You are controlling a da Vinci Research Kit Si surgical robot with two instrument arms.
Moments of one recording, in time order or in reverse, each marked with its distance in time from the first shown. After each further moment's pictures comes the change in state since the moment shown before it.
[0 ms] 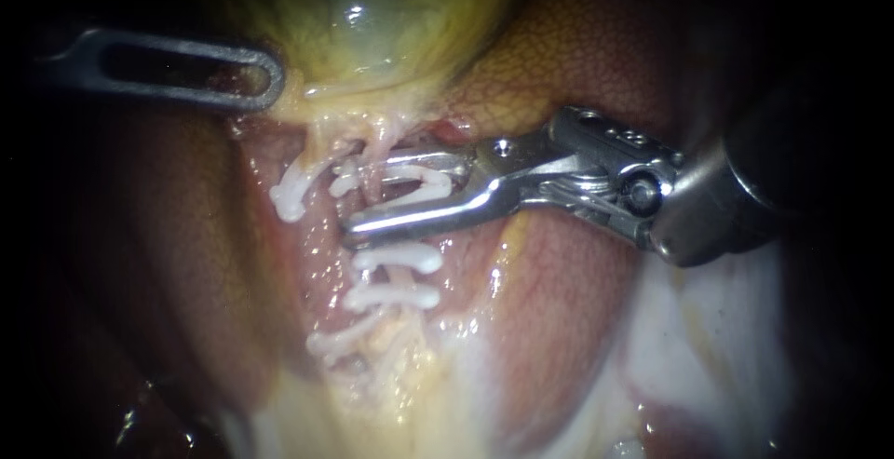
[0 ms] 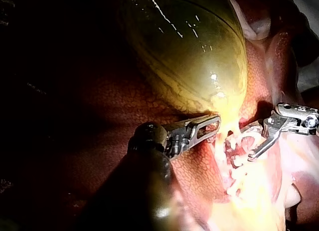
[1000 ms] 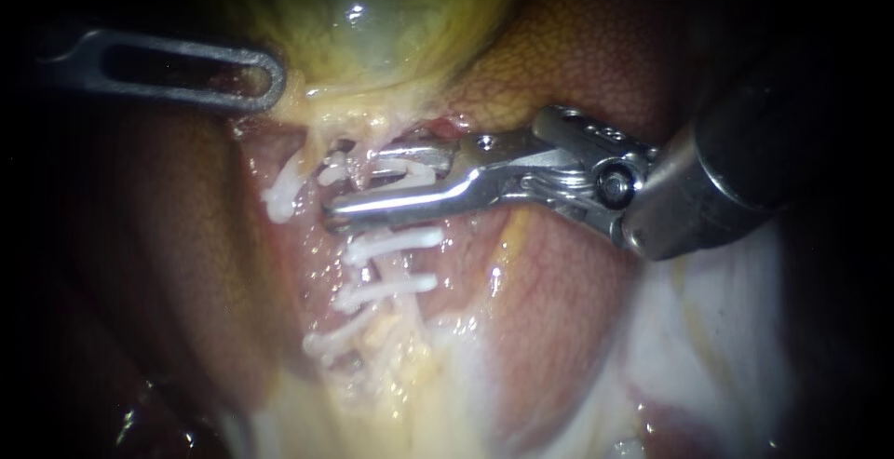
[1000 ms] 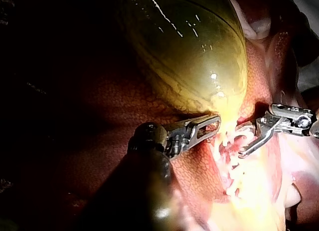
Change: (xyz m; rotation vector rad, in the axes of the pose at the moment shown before) right arm -0.001 0.001 0.001 -0.040 0.015 0.102; left arm 0.000 0.000 0.000 -0.001 -0.001 0.000
